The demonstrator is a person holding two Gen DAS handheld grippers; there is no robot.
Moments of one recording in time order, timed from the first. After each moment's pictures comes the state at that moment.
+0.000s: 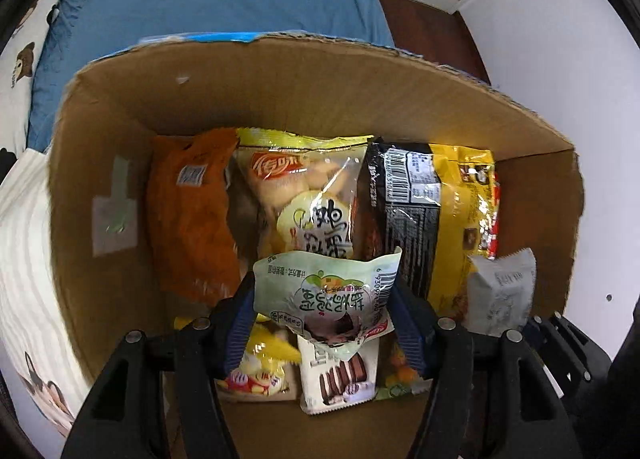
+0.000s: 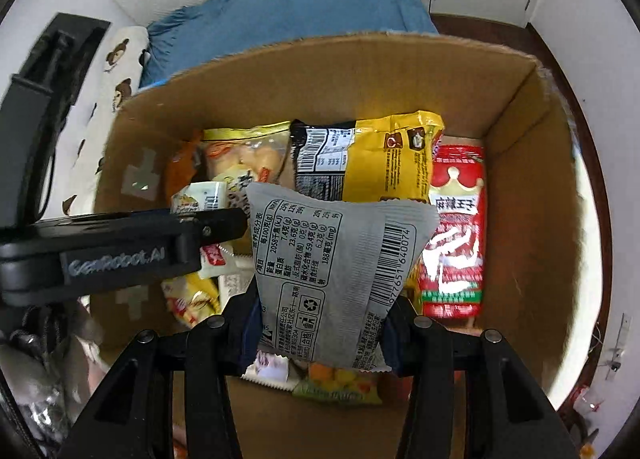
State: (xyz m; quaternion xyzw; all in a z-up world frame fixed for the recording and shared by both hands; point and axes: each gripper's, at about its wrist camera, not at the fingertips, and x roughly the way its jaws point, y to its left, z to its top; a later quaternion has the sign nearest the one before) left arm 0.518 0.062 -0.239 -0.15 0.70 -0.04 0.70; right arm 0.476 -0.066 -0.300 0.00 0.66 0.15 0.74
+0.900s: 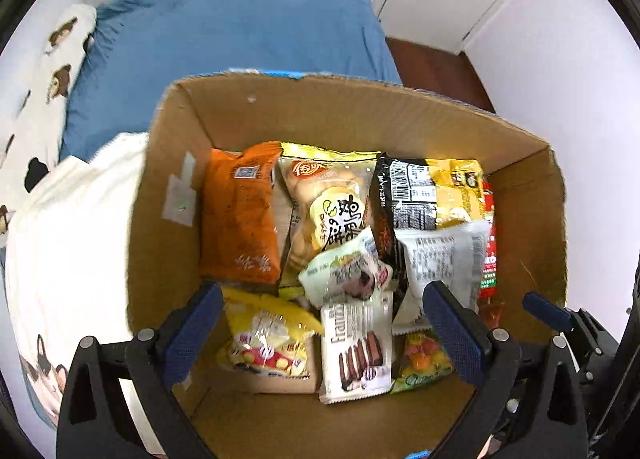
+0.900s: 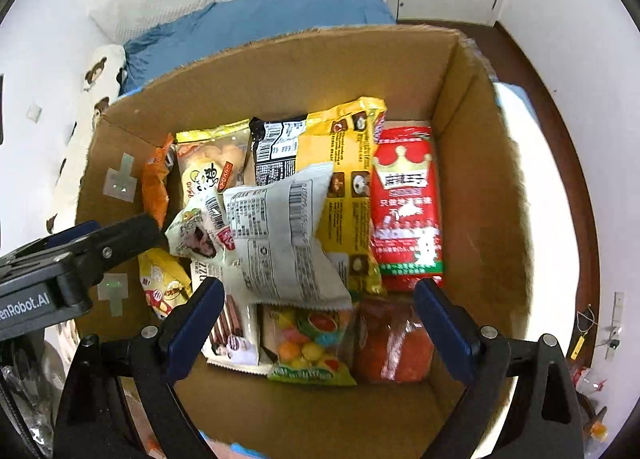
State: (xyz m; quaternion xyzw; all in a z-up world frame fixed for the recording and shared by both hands) left arm 0.424 0.085 -0.179 -0.13 0.61 0.00 0.78; right arm 0.440 -0.104 -0.276 0.01 0.63 0.10 0.77
